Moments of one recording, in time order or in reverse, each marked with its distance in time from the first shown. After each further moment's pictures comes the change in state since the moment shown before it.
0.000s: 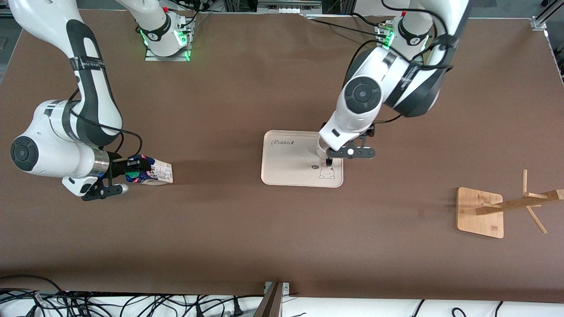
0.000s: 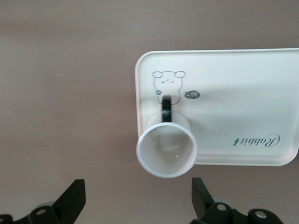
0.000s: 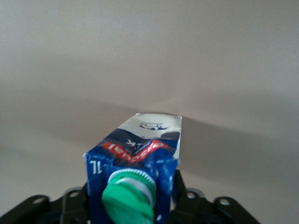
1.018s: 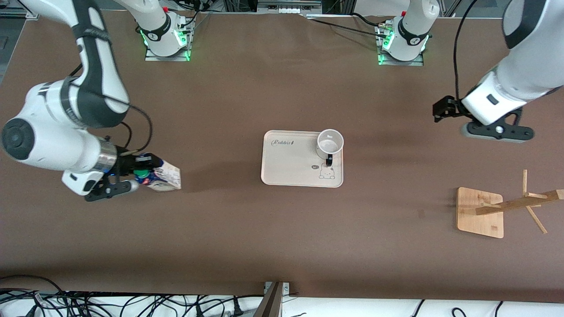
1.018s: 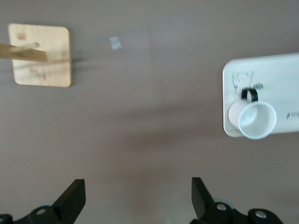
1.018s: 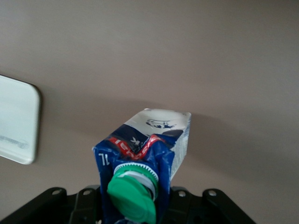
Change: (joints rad) left arm 0.358 -0.355 0.031 -0.027 0.001 -0.275 0.498; right arm 0.049 -0.019 -0.002 0.160 0.000 -0.145 0.042
